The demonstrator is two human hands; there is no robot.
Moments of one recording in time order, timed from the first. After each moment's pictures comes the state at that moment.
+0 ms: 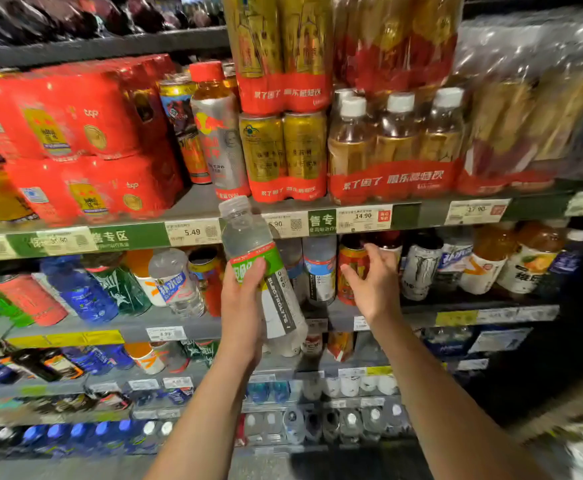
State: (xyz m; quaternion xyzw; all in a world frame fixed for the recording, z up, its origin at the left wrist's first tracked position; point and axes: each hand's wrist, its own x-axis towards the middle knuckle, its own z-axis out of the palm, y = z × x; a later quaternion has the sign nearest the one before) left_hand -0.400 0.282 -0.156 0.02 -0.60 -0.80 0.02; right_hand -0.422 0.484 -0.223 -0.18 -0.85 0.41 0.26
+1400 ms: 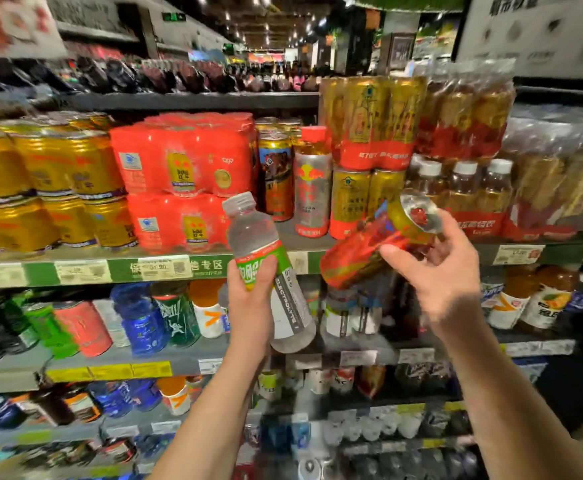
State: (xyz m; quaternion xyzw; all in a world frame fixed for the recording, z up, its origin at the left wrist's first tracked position) left_hand -0.426 0.164 -0.102 -0.02 -0.58 -0.81 0.08; right_hand -0.349 0.362 -0.038 0.02 -0.70 0.62 0.34
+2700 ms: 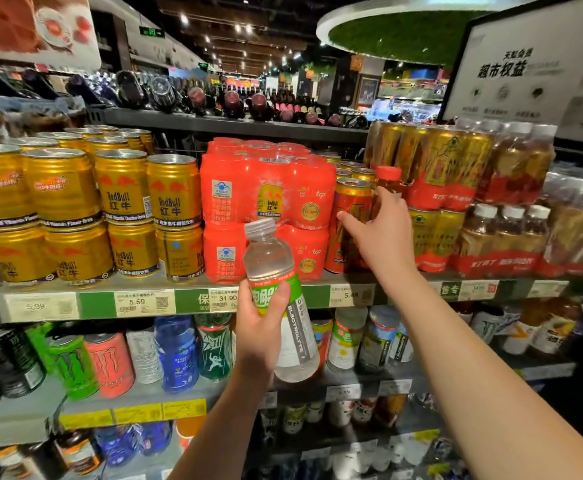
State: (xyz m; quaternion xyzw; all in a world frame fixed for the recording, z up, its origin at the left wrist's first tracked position) left_hand -0.473 0.051 -0.099 -0.12 -0.57 -0.81 0.03; right_hand -0.491 0.229 0.010 -0.16 -0.86 0.30 0.38
